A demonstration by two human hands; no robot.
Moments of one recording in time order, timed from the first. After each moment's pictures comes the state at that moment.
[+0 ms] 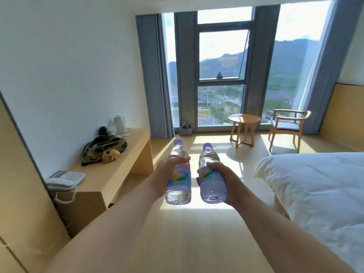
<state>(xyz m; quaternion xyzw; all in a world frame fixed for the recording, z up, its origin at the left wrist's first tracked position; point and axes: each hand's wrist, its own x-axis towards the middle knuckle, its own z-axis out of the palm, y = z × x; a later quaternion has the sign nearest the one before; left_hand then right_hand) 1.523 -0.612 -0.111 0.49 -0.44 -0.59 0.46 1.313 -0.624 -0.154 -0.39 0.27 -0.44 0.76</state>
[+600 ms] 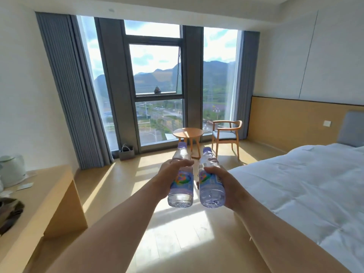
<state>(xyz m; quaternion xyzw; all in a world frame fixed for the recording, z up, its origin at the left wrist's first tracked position) 1.367 -0.987 -0.090 0.38 -0.56 -0.64 0.36 1.187 -0.906 -0.121 -0.38 0.39 -0.59 0.59</state>
